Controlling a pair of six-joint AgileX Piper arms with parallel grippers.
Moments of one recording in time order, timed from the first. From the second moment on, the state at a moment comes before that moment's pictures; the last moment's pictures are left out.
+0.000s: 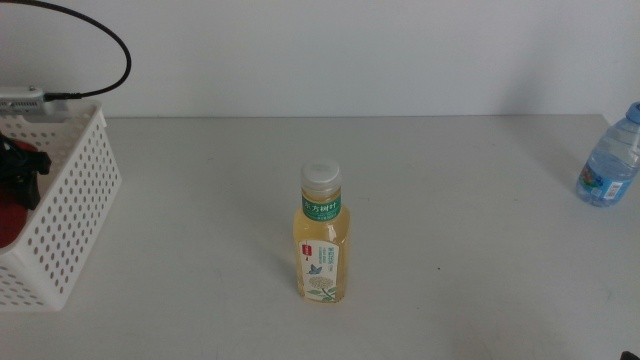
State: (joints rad) left arm 0.29 1.94 -1.54 0.04 1.01 0.16; right arm 0.08 -0.01 0.03 0.07 0.34 -0.08
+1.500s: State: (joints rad) left arm 0.29 1.96 -1.63 0.02 1.04 0.17; right arm 0.08 -0.01 0.03 0.07 0.34 -0.08
